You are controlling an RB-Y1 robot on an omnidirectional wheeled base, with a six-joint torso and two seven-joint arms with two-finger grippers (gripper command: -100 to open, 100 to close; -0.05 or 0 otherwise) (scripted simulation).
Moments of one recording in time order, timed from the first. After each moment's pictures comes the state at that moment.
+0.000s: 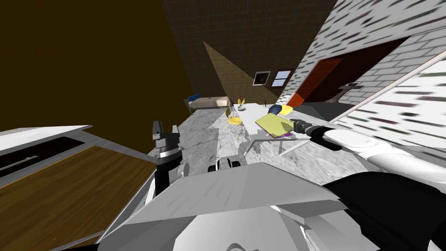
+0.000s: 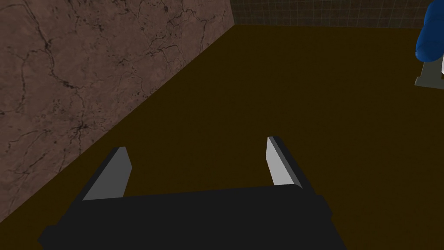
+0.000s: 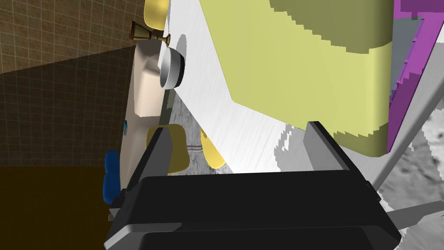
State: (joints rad) left arm 0.49 -0.03 0.04 -2.37 -0.06 -0.40 0.07; right arm 0.50 -1.23 -0.39 -1.33 1.25 -0.23 1.03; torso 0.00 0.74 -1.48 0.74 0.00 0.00
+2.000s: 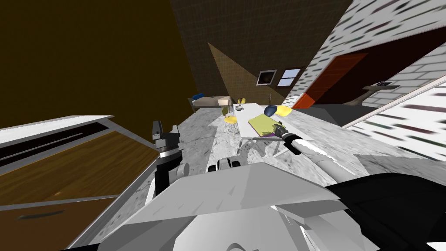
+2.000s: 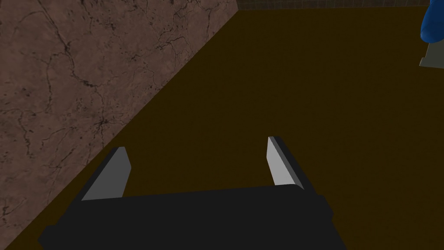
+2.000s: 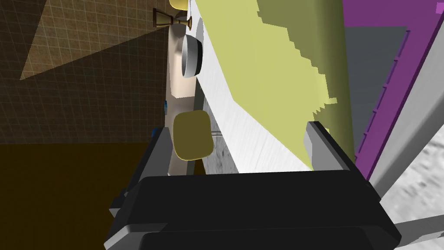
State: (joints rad) left arm 0.49 -0.03 0.04 -2.37 -0.06 -0.40 0.07; right arm 0.34 -0.91 -0.25 -1.45 1.53 -0.08 0.89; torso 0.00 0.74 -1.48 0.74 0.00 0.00
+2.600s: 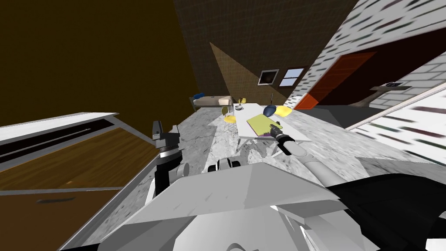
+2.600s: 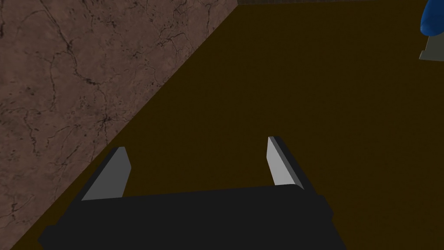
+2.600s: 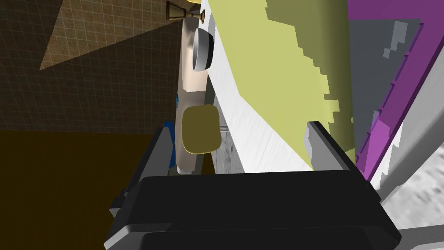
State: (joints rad) left arm 0.49 -0.03 0.04 -2.37 -0.06 -0.40 0.07; right arm 0.30 -0.77 -0.26 -1.50 1.75 -0.04 0.80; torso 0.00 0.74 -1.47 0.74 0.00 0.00
